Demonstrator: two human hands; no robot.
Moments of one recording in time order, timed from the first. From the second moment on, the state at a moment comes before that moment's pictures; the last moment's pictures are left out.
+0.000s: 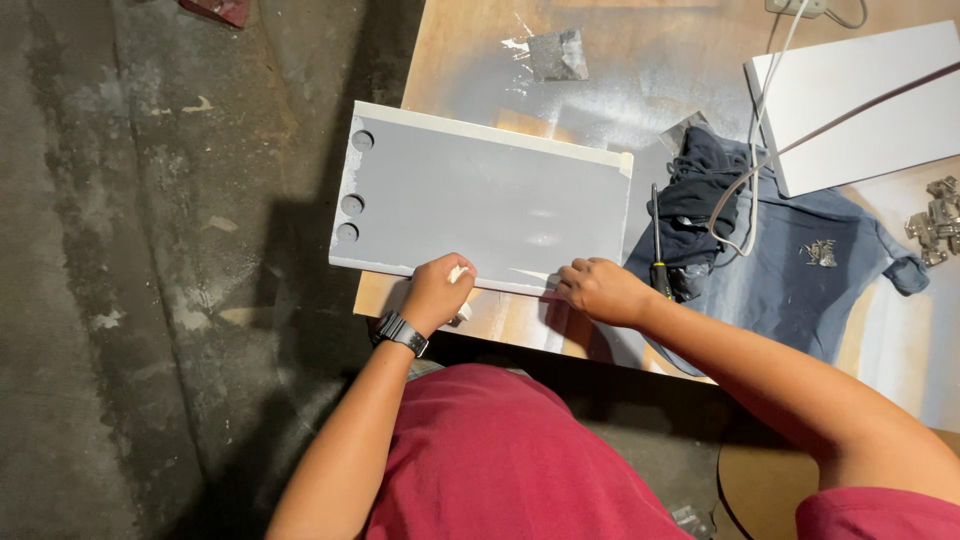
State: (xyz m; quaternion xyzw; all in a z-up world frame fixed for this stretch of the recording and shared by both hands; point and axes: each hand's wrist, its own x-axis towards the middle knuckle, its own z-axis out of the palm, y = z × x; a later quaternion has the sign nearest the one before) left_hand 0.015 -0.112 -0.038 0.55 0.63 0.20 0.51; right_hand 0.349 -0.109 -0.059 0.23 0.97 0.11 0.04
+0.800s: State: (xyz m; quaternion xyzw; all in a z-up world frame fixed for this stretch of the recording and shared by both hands) left_hand 0.039 -0.093 -0.039 0.16 0.53 0.44 0.71; right_hand 0.174 -0.148 -0.006 0.51 0.61 -0.41 -0.45
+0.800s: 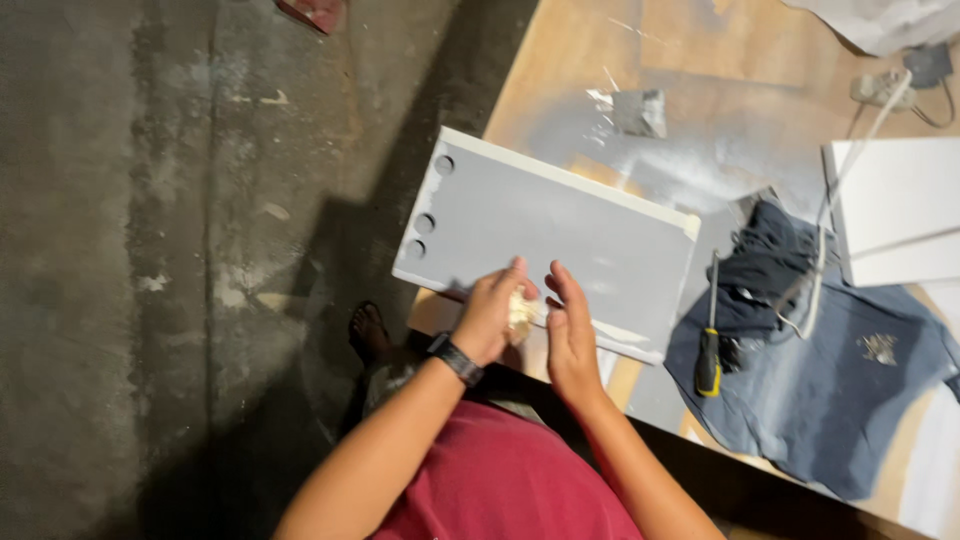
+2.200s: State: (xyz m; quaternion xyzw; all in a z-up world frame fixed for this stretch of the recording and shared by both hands) left_hand -0.221 0.496 0.091 0.61 0.32 0.45 0.58; right_hand -0.148 0.480 0.041 0.43 0.36 -0.40 -0.73
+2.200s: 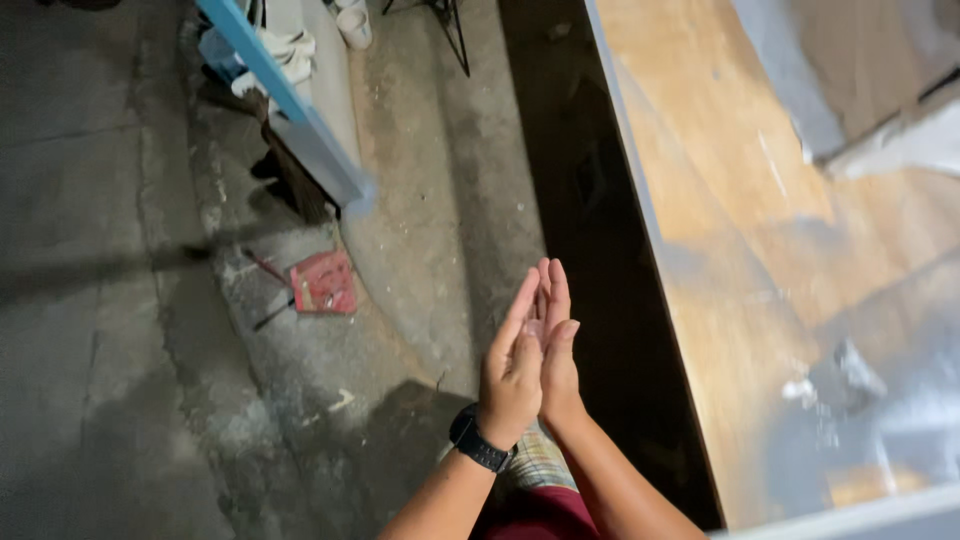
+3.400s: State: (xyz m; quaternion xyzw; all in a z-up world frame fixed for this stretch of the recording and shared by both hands) left_hand -0.028 1.554 0.233 0.40 0.21 0.29 0.85; right_hand 0.086 1.475 0.214 0.54 0.41 -0.21 -0.71
